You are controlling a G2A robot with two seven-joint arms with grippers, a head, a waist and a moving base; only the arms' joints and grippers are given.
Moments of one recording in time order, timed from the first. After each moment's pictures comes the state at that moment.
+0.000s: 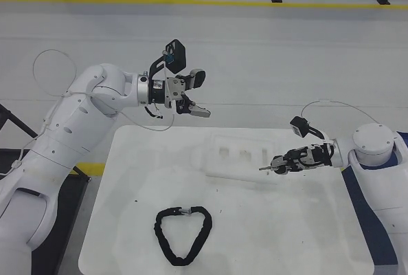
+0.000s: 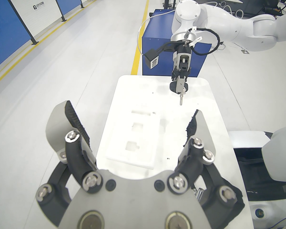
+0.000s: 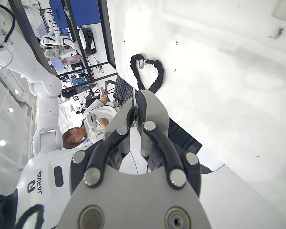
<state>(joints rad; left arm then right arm) 0.31 -0.95 -0.63 -1.18 0.31 -1.01 -0.45 -0.88 -1.00 1.22 -1.35 0.12 0.22 1.50</state>
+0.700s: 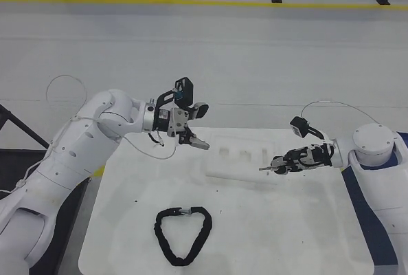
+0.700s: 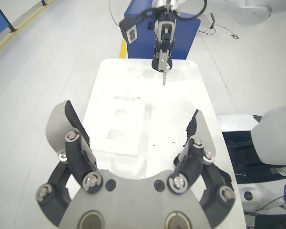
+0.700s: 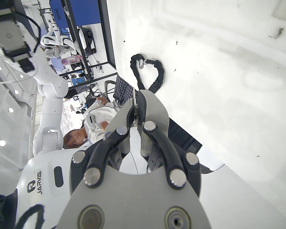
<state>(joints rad) 0.51 -0.88 -0.67 -1.36 0.34 -1.01 -0.54 -0.88 -1.00 1.22 -1.35 0.12 0.22 1.50</state>
